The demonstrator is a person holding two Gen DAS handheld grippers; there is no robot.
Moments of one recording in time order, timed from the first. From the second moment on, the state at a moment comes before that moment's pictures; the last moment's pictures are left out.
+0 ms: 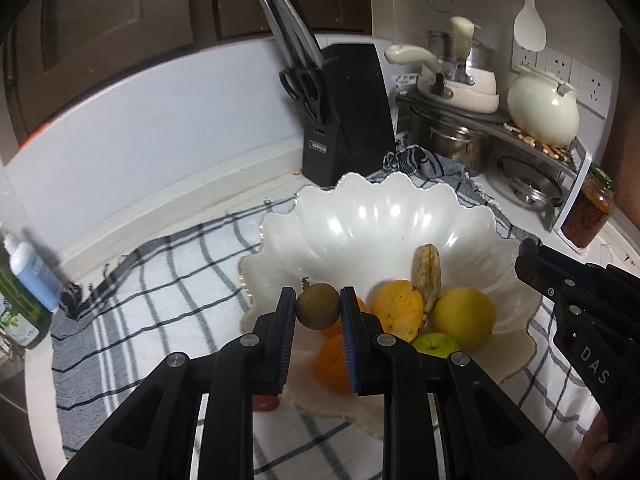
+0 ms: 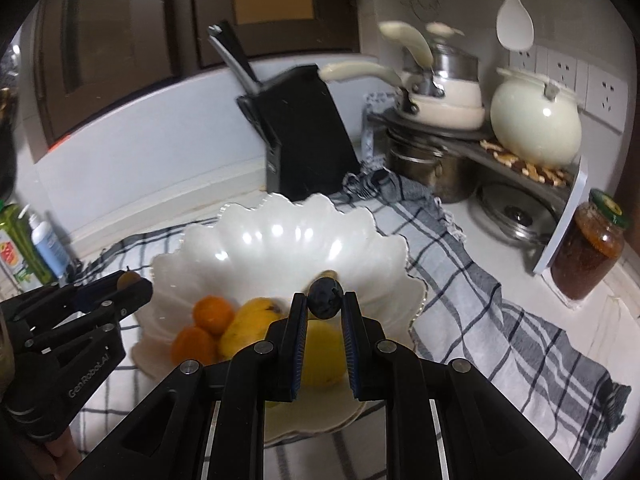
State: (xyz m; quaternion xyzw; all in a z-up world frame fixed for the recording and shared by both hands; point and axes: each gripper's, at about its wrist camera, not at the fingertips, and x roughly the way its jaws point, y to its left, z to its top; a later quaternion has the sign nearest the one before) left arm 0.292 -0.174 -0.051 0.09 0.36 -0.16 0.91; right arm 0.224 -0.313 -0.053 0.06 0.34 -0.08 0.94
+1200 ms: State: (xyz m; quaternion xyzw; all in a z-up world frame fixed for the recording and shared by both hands) left arm 0.284 -0.146 -0.039 0.08 0.36 -0.11 0.92; right arm 0.229 -0.305 -0.042 0.05 0.33 -0.11 0.94
